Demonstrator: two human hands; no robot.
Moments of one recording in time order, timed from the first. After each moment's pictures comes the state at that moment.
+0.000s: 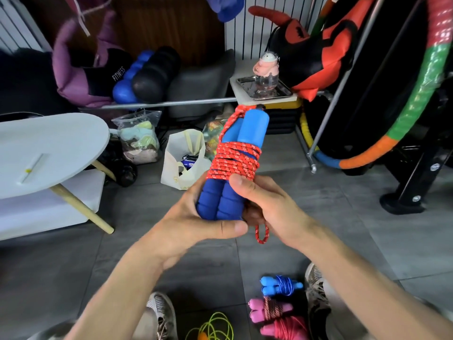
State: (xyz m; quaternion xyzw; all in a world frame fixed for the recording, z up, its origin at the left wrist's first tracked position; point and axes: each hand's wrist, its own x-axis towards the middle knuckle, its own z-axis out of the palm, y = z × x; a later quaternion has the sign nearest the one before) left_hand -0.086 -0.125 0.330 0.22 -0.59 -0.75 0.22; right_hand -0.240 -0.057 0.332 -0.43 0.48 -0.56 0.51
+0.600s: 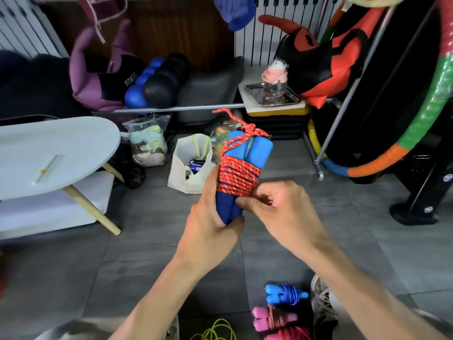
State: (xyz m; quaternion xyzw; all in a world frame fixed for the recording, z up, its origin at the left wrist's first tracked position) left_hand -0.107 -0.109 0.318 0.36 -0.74 -0.45 0.33; right_hand -0.246 -0.052 0.328 -0.53 0.72 -0.42 0.17
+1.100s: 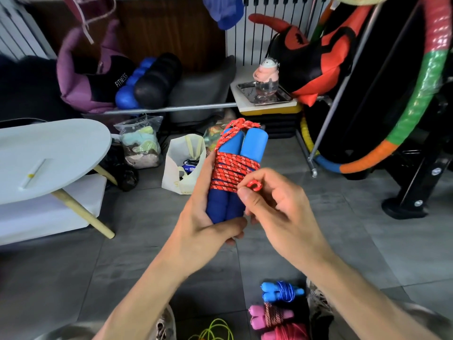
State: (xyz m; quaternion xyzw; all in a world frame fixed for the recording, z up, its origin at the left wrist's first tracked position) left_hand -0.100 -0.103 0.339 0.28 -0.68 -0.61 0.29; right_hand -0.239 -0.031 0.340 -0.53 0.57 -0.57 0.24
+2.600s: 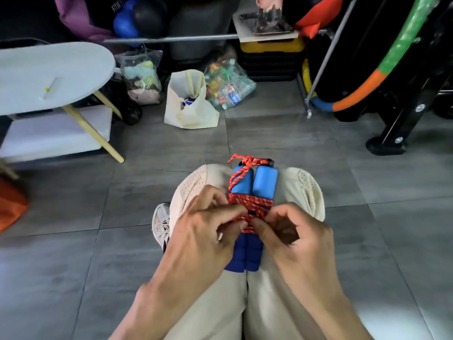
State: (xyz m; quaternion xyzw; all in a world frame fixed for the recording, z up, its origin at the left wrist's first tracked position) left_hand 0.002 0.104 0.306 0.35 -0.85 -0.31 0.23; right_hand -0.134 0.199 0.285 -0.43 0.71 -0.53 0.17
